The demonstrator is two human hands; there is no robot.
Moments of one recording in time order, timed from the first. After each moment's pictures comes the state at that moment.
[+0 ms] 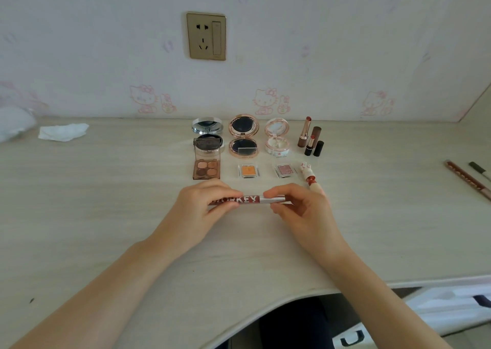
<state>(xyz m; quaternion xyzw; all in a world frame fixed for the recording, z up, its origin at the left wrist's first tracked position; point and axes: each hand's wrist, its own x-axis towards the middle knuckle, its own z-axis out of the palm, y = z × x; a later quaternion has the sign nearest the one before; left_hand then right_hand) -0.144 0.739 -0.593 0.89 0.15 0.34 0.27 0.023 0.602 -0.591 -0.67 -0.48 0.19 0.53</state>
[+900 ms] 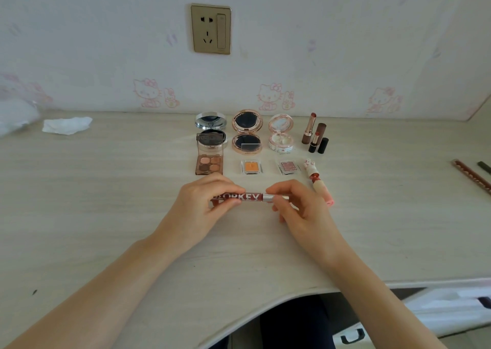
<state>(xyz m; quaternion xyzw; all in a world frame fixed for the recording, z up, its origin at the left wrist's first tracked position) -0.145 0.735 -0.594 0.88 0.15 0.36 0.28 0.019 0.602 -0.594 -0.66 -0.47 0.22 0.54</state>
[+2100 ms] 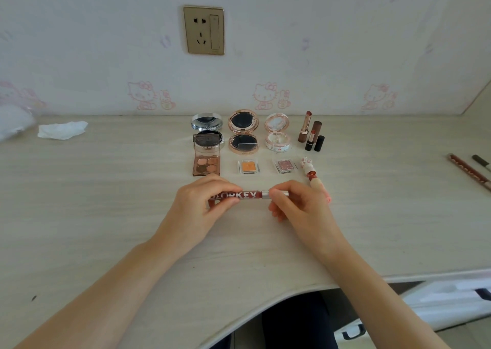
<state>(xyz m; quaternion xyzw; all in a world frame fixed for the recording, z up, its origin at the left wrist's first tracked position) -0.145 0.732 -0.594 0.87 0.17 0.38 0.27 0.017 0.605 -0.590 -0.66 -0.41 0.26 0.57</state>
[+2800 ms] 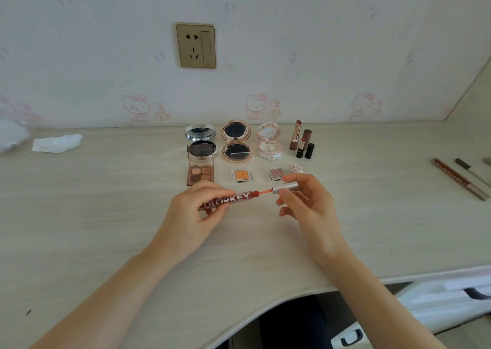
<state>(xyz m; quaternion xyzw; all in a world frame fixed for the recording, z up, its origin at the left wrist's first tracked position) -0.143 0.730 -0.593 0.86 0.18 0.38 0.30 0.026 0.596 -0.582 -0.60 -0.33 0.24 0.68</state>
